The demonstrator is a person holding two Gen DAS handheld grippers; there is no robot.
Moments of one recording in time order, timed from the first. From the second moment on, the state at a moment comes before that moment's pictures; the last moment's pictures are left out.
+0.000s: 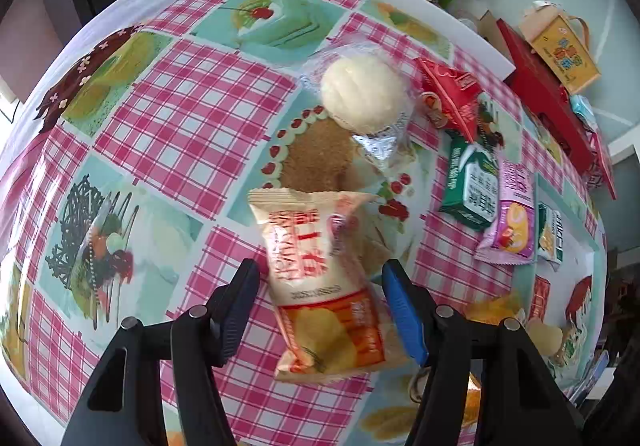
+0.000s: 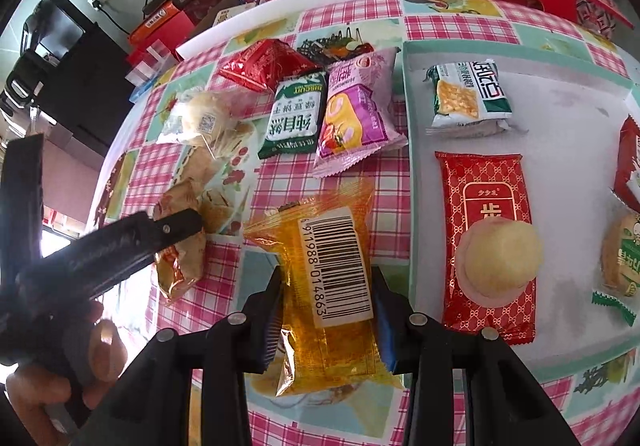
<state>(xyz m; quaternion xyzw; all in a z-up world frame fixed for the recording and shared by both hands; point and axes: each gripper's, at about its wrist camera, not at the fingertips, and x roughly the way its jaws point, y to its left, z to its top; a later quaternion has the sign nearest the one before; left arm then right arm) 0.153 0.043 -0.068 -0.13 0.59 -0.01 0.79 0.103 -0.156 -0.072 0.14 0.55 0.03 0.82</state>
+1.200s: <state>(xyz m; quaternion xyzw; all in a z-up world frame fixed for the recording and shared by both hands) 0.151 0.029 -0.021 -0.10 0.52 -0.02 0.85 0.100 -0.156 -0.041 0.13 0.51 0.01 0.85</state>
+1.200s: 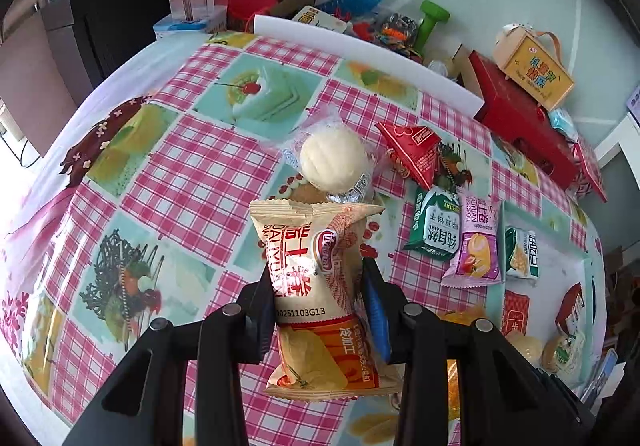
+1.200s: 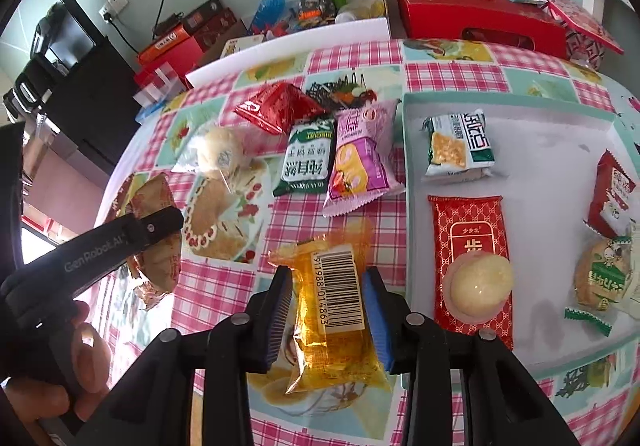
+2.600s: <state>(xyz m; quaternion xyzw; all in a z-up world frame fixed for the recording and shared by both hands) 0.150 0.035 -0.024 -0.12 0.53 -0.01 0.84 0.098 -0.124 -0.052 0.04 0.51 0.01 0.86</state>
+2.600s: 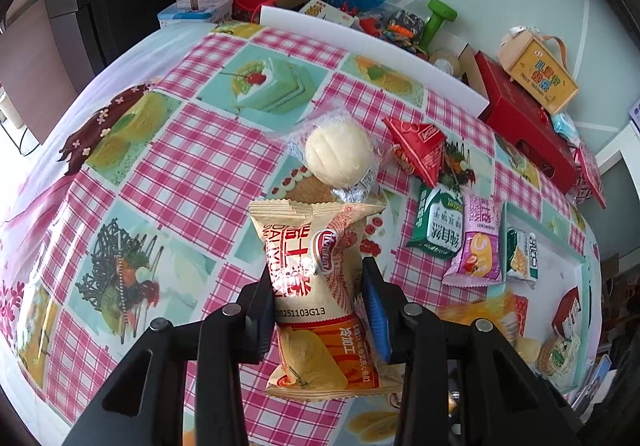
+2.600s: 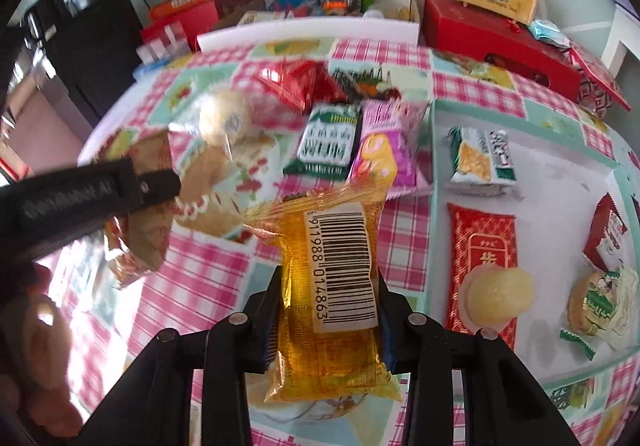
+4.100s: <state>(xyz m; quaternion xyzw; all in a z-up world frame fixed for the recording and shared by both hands) 0.197 -0.226 -0.025 -0.02 0.53 -0.21 0.82 0.099 -0.360 -0.026 0.19 0.40 -0.22 0.87</state>
